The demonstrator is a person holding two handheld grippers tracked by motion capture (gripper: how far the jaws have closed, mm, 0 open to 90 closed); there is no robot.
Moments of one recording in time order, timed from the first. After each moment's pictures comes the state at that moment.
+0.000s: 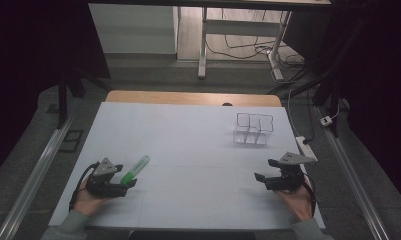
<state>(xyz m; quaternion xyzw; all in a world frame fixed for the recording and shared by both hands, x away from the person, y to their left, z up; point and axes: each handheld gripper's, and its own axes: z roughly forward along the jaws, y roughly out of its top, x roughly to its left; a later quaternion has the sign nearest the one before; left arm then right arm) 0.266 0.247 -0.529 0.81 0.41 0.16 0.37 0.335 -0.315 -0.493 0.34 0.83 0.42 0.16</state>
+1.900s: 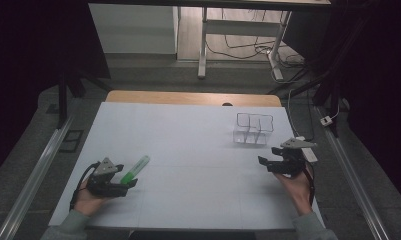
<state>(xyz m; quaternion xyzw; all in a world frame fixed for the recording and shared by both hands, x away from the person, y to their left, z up) 0.268 0.245 -0.530 0.82 0.41 0.16 0.37 0.371 -0.318 -0.475 0.40 0.80 0.41 0.19</state>
